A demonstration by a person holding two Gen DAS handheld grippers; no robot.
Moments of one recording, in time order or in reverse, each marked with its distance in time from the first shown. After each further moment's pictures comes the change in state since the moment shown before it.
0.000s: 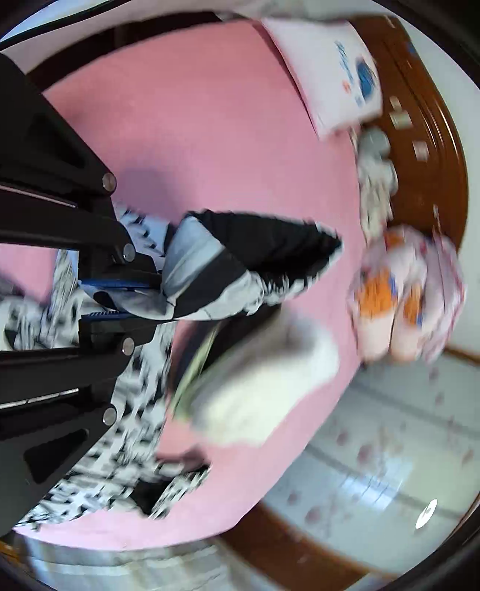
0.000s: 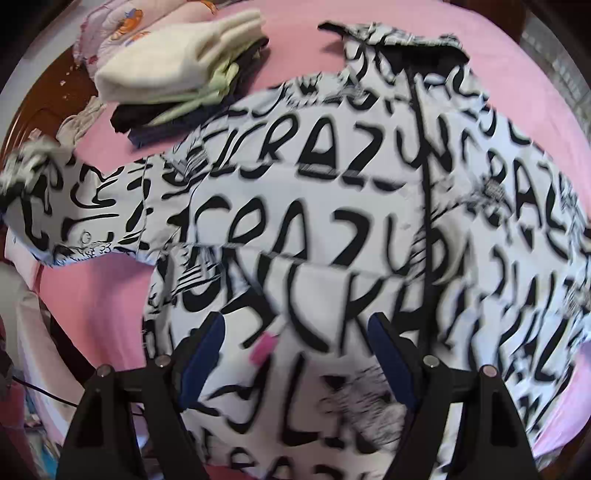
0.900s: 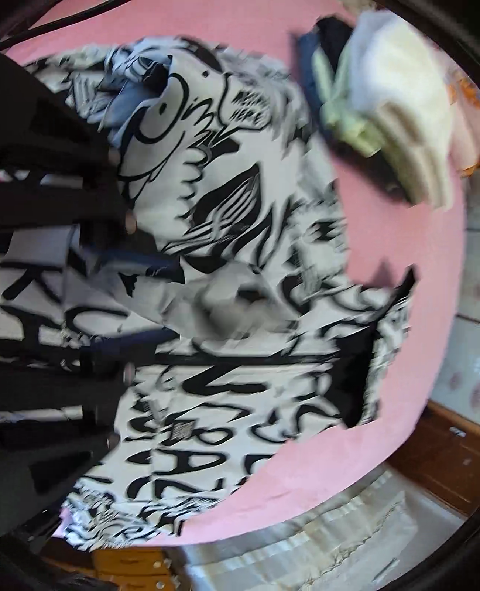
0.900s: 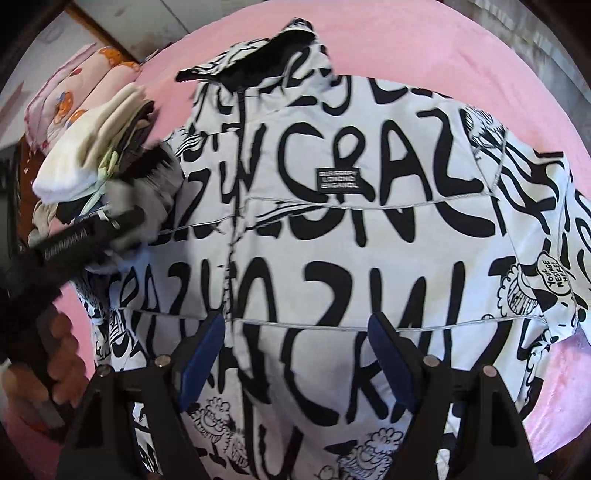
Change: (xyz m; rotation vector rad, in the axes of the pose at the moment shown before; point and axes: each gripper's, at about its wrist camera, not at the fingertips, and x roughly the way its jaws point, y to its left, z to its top) left arm 0.104 -0.293 -0.170 0.423 0.453 -0.207; right arm -0.009 -0.193 -0.002 0.268 -0.056 0.022
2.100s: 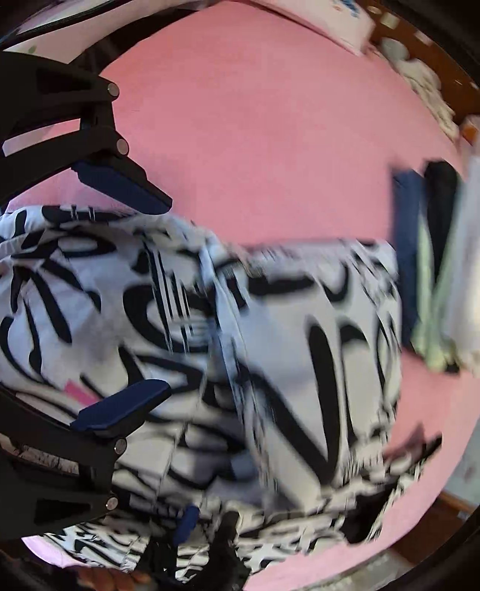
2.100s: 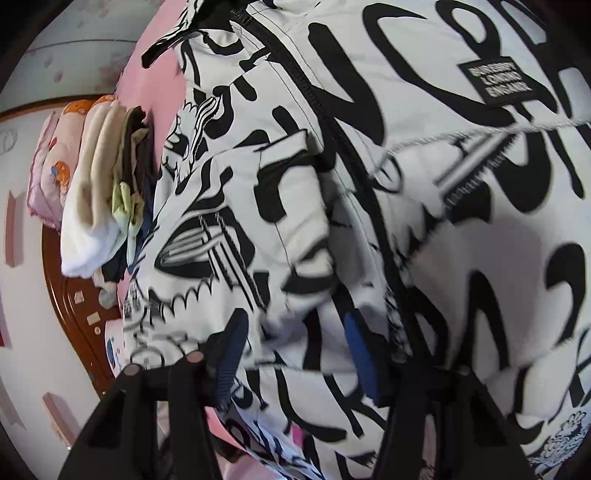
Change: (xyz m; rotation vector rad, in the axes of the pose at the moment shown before) left arm -0.052 0.185 -0.074 -0.185 0.150 0.296; right arm 0.115 0.070 0.052 0.382 0.268 0.351
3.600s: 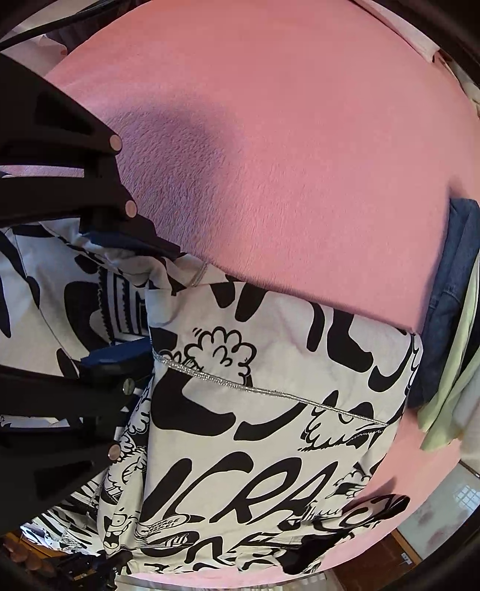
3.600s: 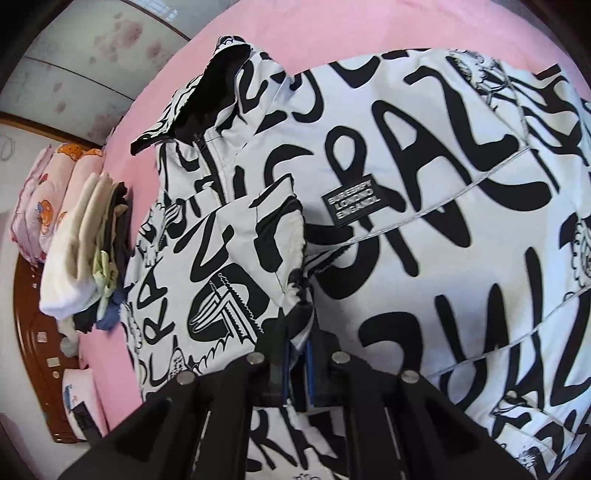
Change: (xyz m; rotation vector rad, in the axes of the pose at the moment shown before) left arm 0.045 0.030 0.008 -0.174 0.035 -0.113; right arm -0.081 -0.044 -0.012 -0.042 -0.373 -0.172
